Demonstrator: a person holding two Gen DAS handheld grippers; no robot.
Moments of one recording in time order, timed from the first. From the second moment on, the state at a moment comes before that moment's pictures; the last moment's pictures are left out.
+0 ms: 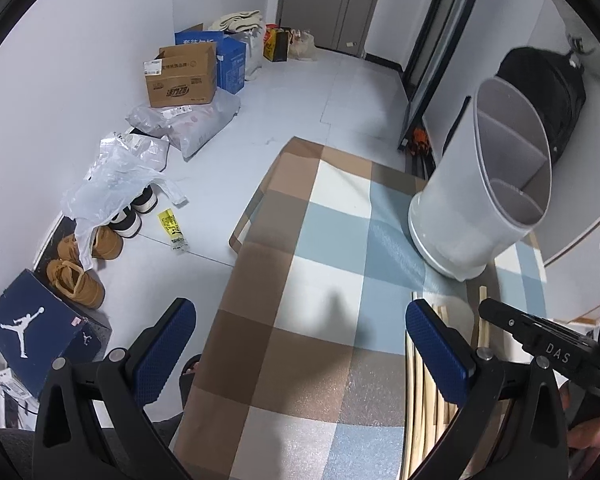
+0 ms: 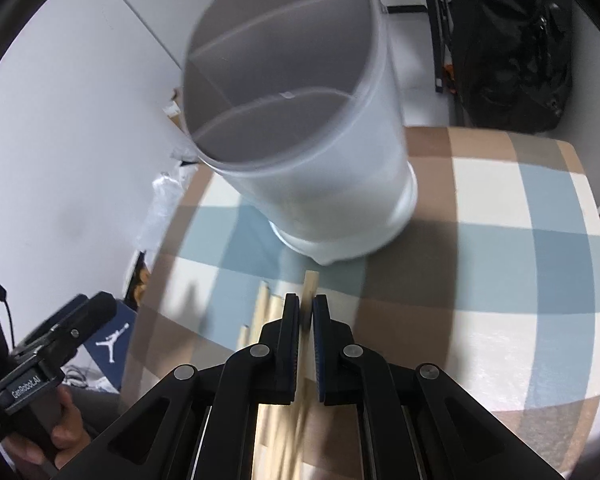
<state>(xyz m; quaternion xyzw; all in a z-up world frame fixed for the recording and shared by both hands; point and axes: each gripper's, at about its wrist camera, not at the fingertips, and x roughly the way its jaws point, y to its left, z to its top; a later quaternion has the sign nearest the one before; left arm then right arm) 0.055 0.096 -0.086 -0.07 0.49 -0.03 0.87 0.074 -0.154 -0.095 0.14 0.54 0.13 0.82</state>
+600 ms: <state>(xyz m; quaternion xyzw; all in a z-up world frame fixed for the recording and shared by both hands) 0.048 0.067 -0.100 -0.03 0.52 -0.05 0.85 0.063 -0.187 -0.118 0.22 0.55 0.12 0.79</state>
